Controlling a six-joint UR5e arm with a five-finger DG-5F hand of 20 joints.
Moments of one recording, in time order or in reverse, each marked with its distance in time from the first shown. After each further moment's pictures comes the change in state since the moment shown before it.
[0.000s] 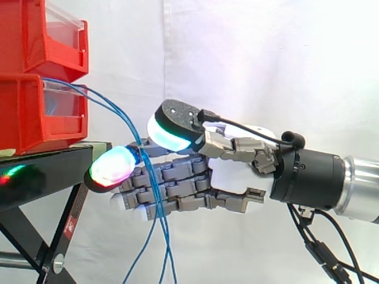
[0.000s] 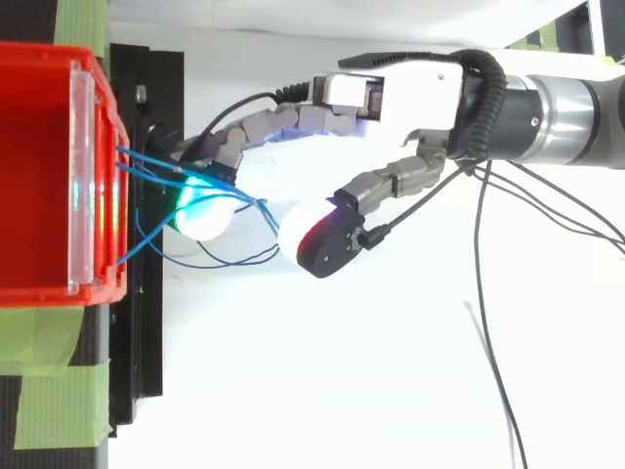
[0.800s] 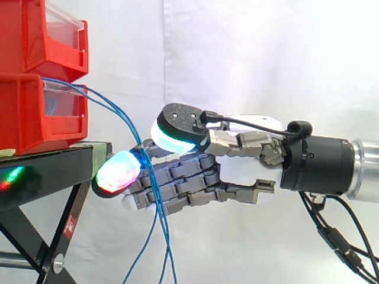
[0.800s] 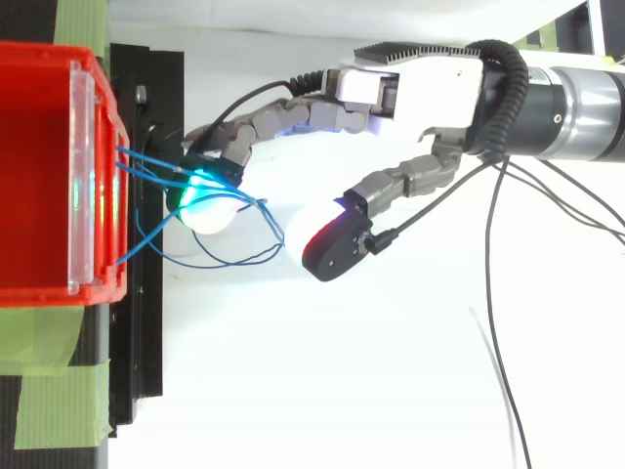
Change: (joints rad) arm 0.004 0.056 0.000 -0.133 0.013 -0.096
